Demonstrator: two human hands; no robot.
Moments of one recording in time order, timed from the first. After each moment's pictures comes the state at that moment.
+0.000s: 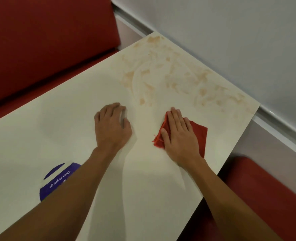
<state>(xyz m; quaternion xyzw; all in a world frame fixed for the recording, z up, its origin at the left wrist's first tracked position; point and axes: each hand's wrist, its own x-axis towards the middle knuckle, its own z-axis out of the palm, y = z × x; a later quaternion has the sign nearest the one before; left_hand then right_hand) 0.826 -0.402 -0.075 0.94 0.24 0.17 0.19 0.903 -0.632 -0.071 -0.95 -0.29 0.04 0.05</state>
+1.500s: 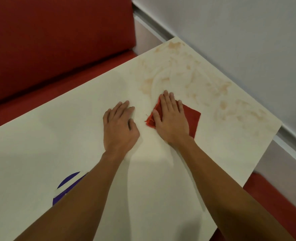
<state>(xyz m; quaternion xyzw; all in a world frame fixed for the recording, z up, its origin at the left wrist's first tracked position) 0.835 -0.364 -0.082 0.92 0.26 0.19 0.22 0.964 -0.509 -0.070 -0.94 -0.32 0.04 0.06</state>
